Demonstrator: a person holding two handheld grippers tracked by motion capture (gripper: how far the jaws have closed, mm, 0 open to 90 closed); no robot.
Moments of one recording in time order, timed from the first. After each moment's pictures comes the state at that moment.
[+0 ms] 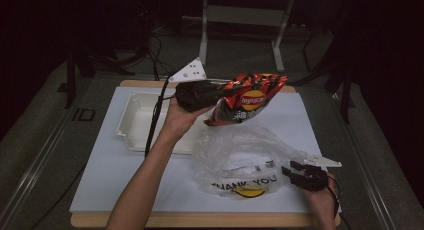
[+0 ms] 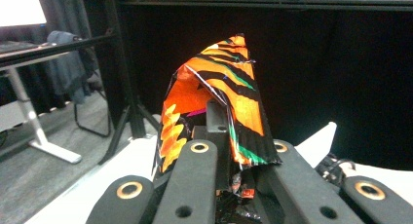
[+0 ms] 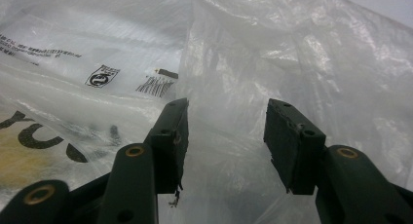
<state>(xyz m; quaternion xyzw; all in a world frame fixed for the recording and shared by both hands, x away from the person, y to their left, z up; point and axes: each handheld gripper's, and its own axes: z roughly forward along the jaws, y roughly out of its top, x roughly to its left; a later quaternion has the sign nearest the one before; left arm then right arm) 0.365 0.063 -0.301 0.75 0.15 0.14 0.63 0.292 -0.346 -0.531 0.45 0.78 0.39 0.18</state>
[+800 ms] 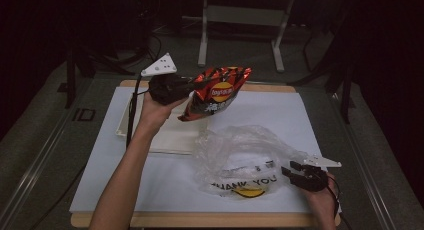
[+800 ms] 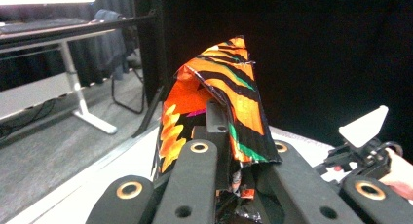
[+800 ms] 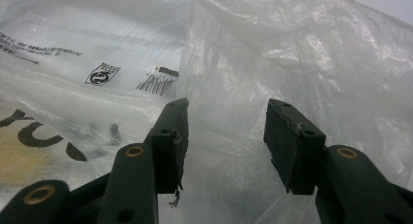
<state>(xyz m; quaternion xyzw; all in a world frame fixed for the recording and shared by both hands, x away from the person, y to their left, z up) 0.387 0.125 -0.316 0.75 0.21 0.16 0.61 0.292 -0.345 -0.531 0.45 0.78 0.39 0.18</state>
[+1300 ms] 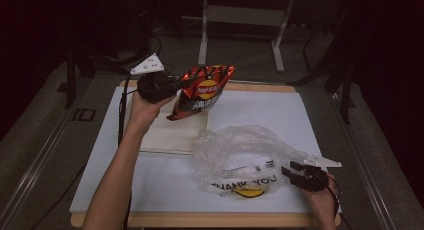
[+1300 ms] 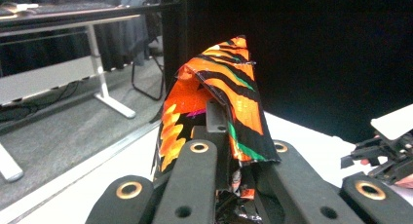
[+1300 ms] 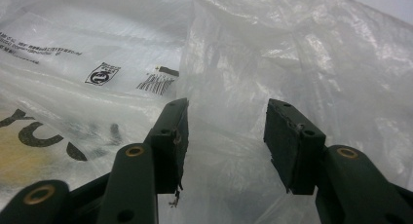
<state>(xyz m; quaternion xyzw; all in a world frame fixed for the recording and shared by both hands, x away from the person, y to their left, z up) 0.400 0.153 -0.330 0.74 0.26 0.17 0.59 0.291 -0.346 -0.531 0.45 0.78 0.39 0.18</state>
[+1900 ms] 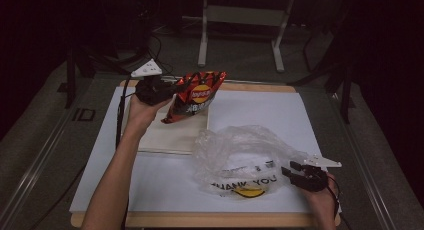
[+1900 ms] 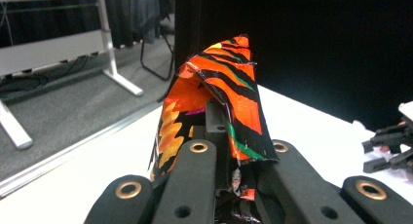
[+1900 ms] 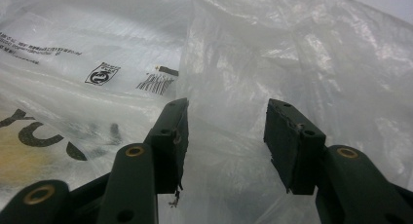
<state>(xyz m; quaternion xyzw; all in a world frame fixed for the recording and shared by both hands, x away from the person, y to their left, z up) 0.414 0.162 -0.356 0.76 0.29 0.16 0.56 0.292 -0.346 -0.531 0.45 0.78 0.39 0.18</state>
